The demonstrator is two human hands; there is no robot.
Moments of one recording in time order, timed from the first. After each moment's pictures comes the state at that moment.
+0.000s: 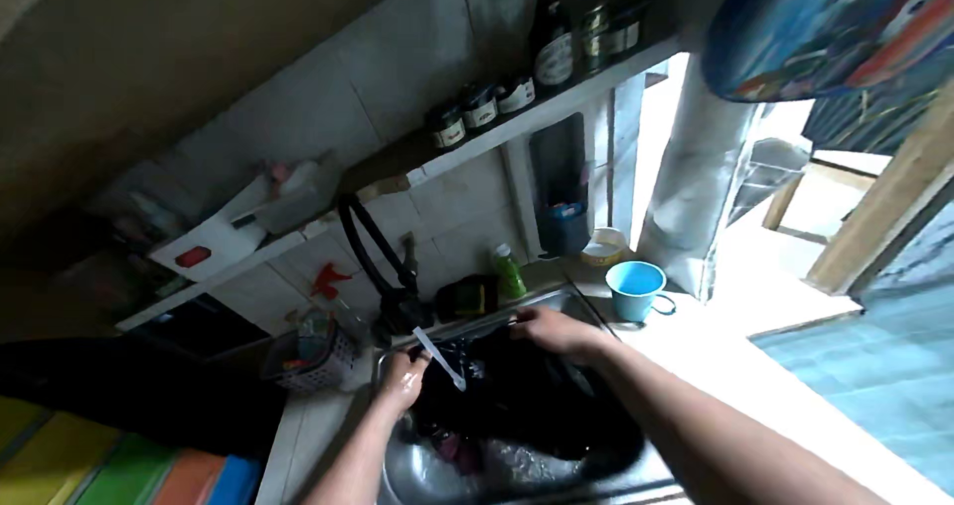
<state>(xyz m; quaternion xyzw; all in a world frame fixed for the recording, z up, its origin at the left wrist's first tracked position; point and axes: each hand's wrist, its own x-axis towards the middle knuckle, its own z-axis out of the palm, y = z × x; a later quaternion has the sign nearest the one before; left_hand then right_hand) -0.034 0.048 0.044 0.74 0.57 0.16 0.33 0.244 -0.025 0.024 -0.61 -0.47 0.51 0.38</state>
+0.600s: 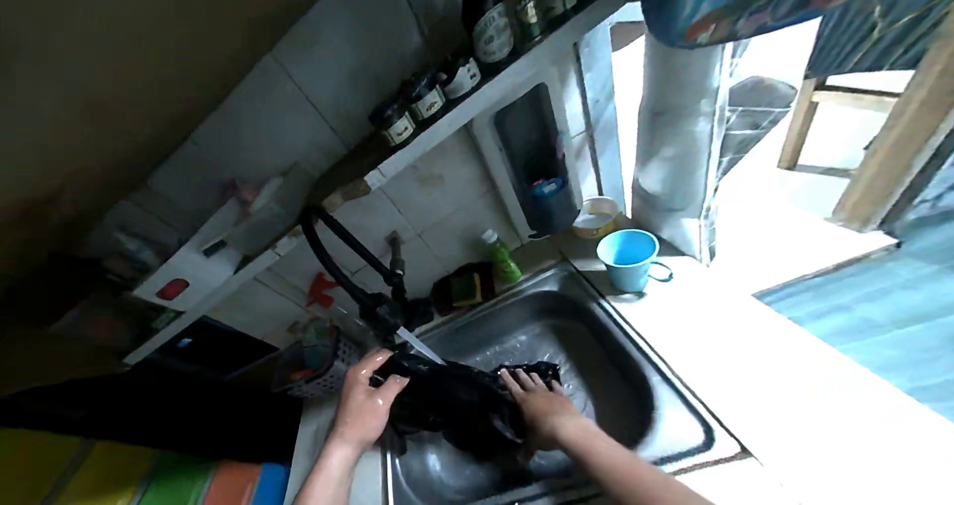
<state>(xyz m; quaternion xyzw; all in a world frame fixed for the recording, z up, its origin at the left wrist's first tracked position) -0.060 -0.002 0.111 0.79 0.47 0.27 0.28 0.155 -0.065 -0.111 -0.68 -0.62 0.38 0.09</state>
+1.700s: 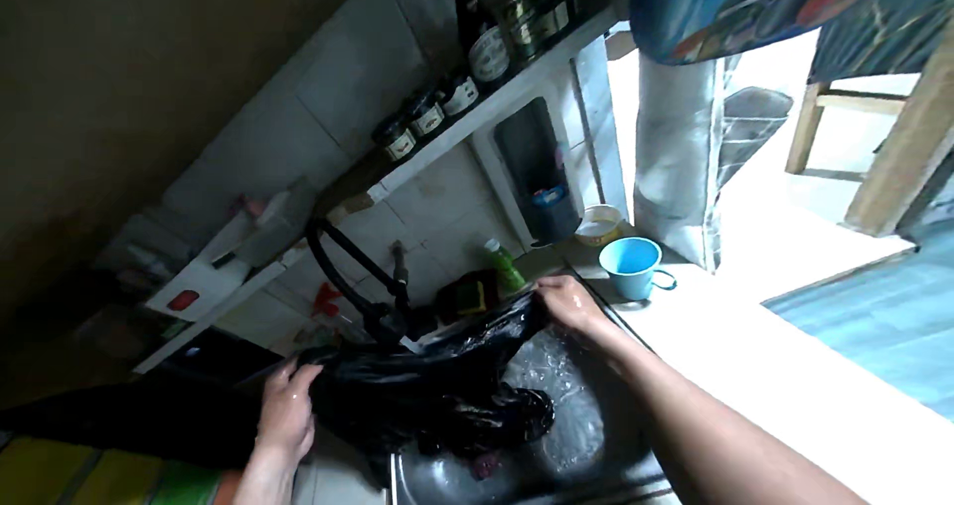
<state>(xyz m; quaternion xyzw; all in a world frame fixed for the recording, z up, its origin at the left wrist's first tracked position) -0.099 0.018 0.165 0.66 0.54 0.42 0.31 0.273 -0.028 0.015 -0.70 -0.41 0.35 0.46</state>
